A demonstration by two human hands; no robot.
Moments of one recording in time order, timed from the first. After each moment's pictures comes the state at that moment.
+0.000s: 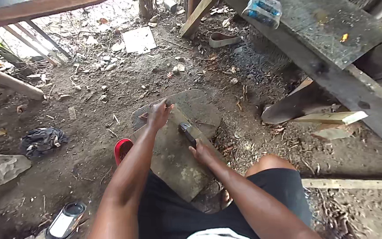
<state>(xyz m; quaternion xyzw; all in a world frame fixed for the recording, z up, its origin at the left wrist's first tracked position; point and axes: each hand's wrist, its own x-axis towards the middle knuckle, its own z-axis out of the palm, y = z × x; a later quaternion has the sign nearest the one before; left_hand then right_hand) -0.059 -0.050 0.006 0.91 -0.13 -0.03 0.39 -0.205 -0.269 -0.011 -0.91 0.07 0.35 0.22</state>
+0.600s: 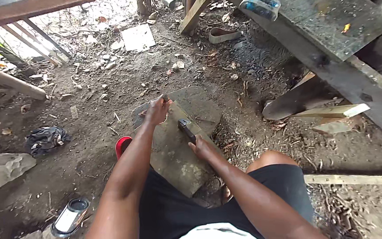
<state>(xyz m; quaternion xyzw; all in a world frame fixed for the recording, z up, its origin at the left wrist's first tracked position) -0.058 -0.046 0.012 0.90 -0.12 -0.03 0.42 -0.202 -0.269 -0.004 -0.91 0.06 0.36 0.21</state>
